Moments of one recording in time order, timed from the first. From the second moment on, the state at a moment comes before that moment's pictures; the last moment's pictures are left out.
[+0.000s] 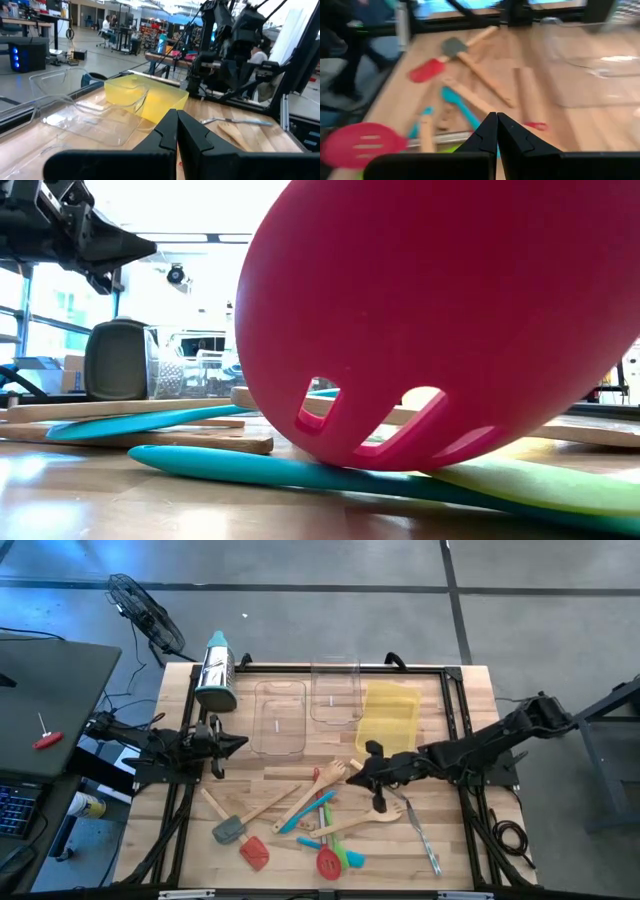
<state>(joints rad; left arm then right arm) -0.36 0.01 0.08 0.03 -0.60 -0.16 0.31 1.33 0.70 0.20 0.21 0.22</state>
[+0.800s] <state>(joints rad) -0.36 0.01 0.08 -0.01 -0.59 -0.19 0.35 1.35 0.70 -0.20 0.25 0.47</state>
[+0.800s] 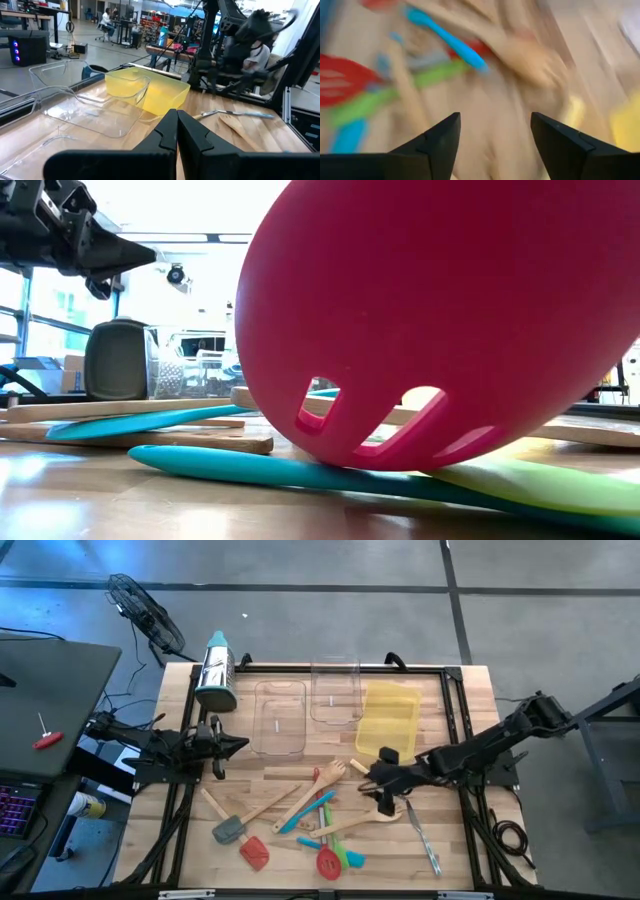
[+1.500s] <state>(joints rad) -0.36 0.01 0.08 -0.06 -0.60 -0.16 0.23 1.54 0.70 -0.25 0.18 0.52</state>
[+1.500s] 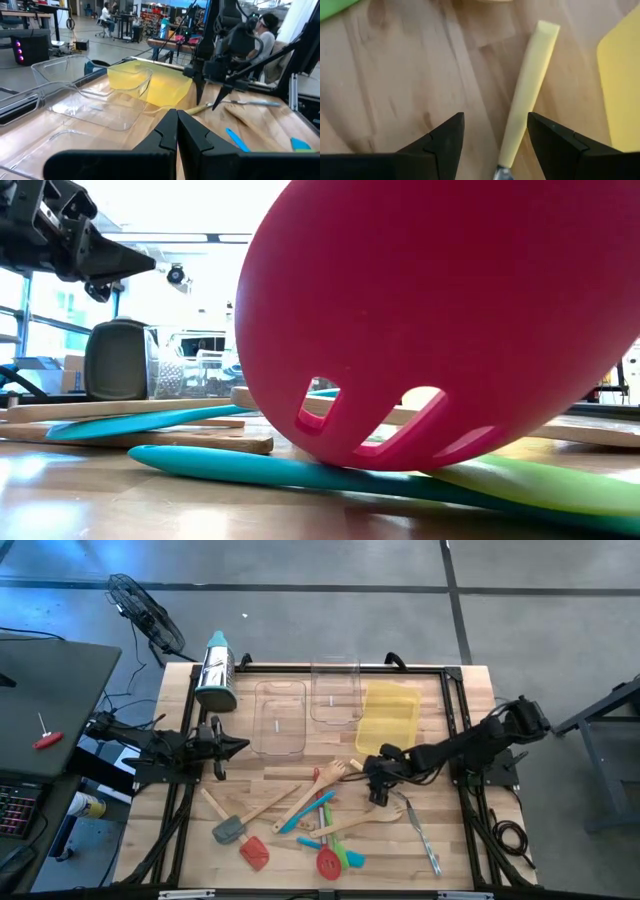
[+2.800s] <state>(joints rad) -0.36 0.01 0.08 -0.08 -0.59 -0.16 0.13 1.65 0.71 -0.28 0.10 0.53</state>
